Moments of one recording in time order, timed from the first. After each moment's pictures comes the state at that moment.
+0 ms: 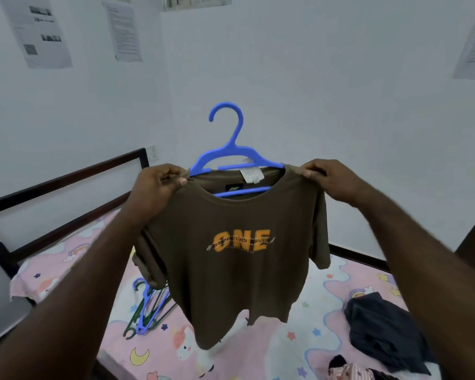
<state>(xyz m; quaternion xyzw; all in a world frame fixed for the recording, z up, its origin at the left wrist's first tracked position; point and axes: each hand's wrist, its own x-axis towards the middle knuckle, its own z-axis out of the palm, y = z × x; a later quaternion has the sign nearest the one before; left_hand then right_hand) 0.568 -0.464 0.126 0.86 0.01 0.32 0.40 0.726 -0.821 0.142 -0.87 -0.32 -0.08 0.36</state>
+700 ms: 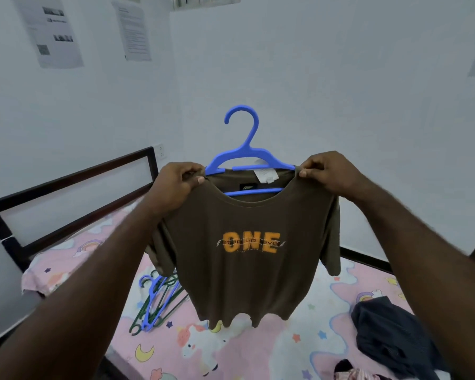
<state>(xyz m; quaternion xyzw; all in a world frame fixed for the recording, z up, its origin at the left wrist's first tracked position) 0.583 -0.480 0.132 0.90 0.00 0.28 0.34 0.725 -0.800 0.155 -0.87 -0.33 -0.09 0.35</state>
